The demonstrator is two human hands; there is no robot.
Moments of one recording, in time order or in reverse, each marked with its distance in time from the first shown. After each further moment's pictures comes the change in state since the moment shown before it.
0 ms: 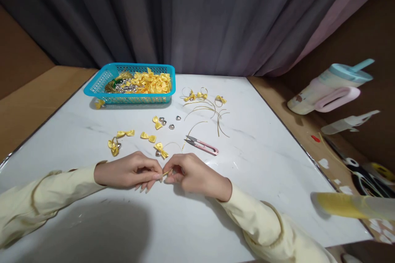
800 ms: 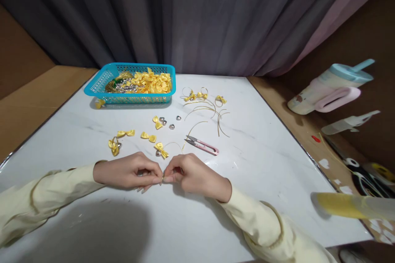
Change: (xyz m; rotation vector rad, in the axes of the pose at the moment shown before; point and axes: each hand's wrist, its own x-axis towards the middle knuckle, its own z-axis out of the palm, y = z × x) left_hand 0.002 0.006 -0.002 0.139 -0.035 0.065; right_hand -0.001 -0.002 0.000 -0.015 -0.019 -0.001
